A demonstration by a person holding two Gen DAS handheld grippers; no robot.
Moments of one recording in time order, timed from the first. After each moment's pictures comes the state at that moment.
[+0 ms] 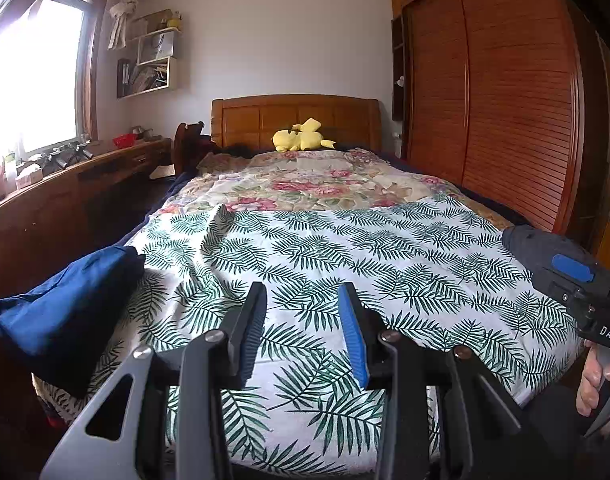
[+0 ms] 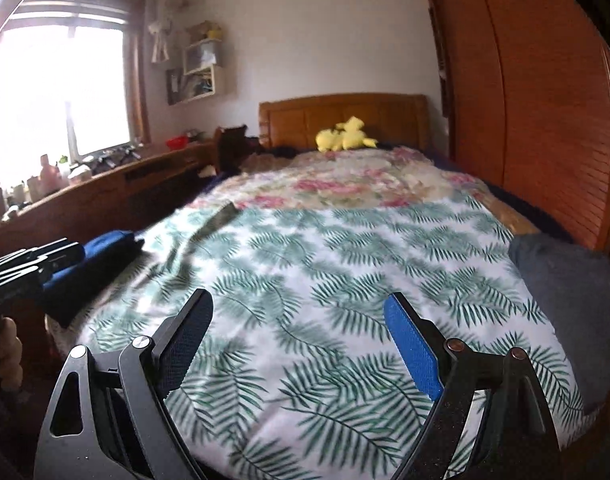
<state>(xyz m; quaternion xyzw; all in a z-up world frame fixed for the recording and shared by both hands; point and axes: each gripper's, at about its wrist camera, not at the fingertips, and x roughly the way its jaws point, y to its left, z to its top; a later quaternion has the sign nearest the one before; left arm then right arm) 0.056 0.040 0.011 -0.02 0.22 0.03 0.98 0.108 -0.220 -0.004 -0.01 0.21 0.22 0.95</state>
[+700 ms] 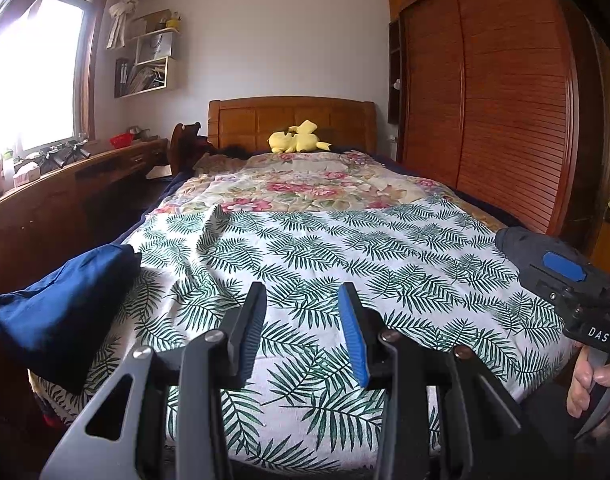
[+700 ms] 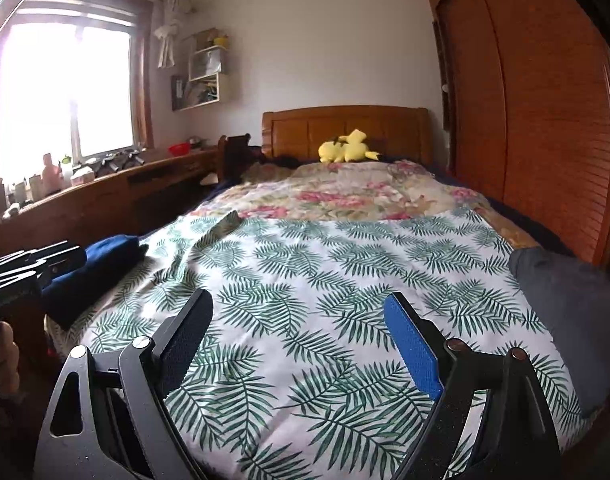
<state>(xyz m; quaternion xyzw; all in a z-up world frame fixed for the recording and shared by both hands) 0.049 0.035 0.009 -0.03 0.21 0.02 0.98 0.099 -0.209 -0.002 -0.02 0.19 0.21 0.96</state>
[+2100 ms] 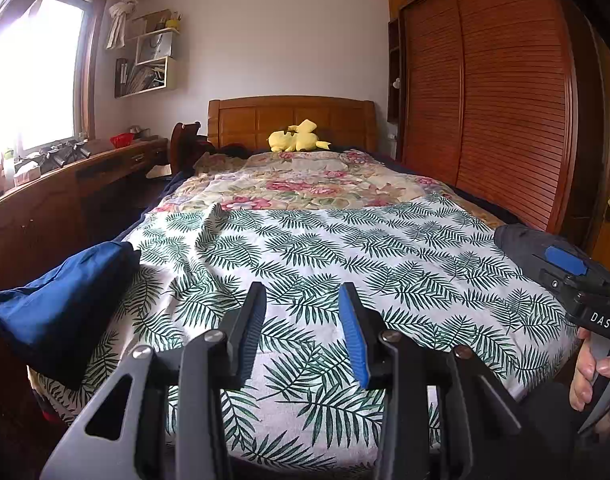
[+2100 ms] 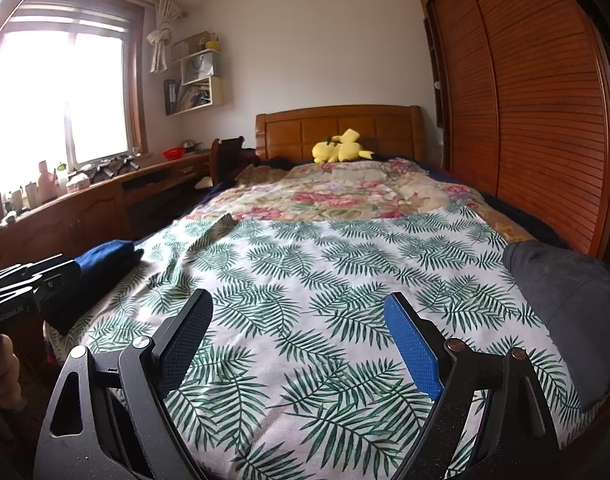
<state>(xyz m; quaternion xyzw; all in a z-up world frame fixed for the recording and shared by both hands) 0.047 0.033 0.003 -0.03 0.21 0.02 0.98 0.101 -0.221 -0.003 -0.01 0.19 0.20 0.96</state>
